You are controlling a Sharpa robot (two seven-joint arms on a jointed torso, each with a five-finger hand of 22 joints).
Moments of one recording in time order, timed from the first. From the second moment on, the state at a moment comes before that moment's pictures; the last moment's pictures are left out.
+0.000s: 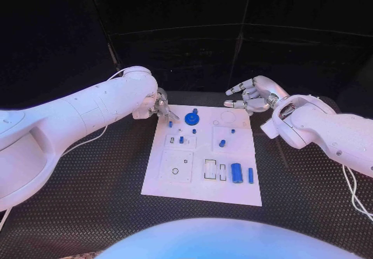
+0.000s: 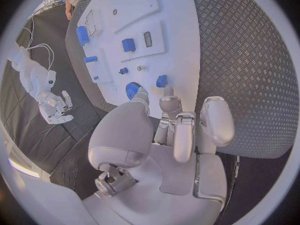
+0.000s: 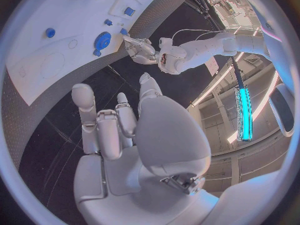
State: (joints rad) left arm 1.23 -0.42 0.06 0.87 -1.17 0.42 -0.53; left_hand 1.15 0.02 -0.09 0.28 0.05 0.95 0.08 0.45 0.46 1.25 0.01 1.06 0.91 1.47 -0.05 1.57 1.31 0.07 1.38 0.06 1.31 1.22; right arm 1.07 -0.81 0.15 1.49 -1.01 -0.34 0.02; right_hand 1.43 -0.03 -0.16 0.23 0.34 0.90 0.17 0.11 0.07 1.35 0.08 1.31 1.25 1.46 0.01 1.46 1.31 0.14 1.11 0.11 1.19 0.76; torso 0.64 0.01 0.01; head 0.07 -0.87
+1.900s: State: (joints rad) left arm 1.22 -0.42 0.05 0.86 -1.14 0.40 -0.50; left_hand 1.44 0.10 0.13 0.19 0.05 0.95 0.07 0.47 0.43 1.24 0.00 1.03 0.86 1.47 -0.06 1.57 1.31 0.07 1.38 0.05 1.30 1.23; right arm 1.07 -0.81 0.15 1.49 -1.01 -0.34 0.02; right_hand 1.44 -0.02 -0.17 0.23 0.35 0.90 0.17 0.12 0.07 1.35 0.08 1.31 1.25 1.46 0.01 1.46 1.31 0.14 1.11 0.11 1.18 0.76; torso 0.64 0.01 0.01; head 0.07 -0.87
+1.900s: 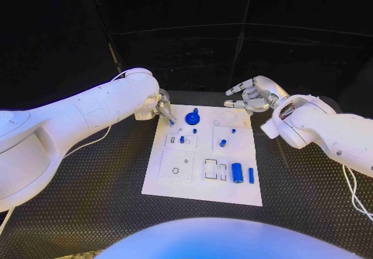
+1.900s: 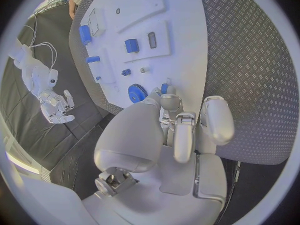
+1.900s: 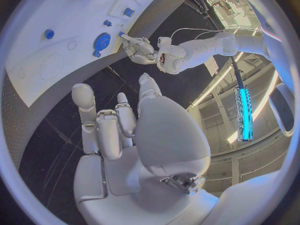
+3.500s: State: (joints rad) left arm 1.14 -0.69 0.03 1.33 -1.12 0.19 -0.51; left_hand 1.25 -0.07 0.52 0.13 0.05 0.94 0.07 0.57 0.47 1.28 -0.01 1.03 0.85 1.47 -0.06 1.57 1.31 0.07 1.39 0.05 1.30 1.25; right arm 1.06 -0.80 0.15 1.46 -1.01 -0.32 0.02; right_hand 1.45 -0.02 -0.17 0.23 0.35 0.90 0.17 0.12 0.07 1.35 0.08 1.31 1.25 1.46 0.01 1.46 1.31 0.14 1.11 0.11 1.18 0.76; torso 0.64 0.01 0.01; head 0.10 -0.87
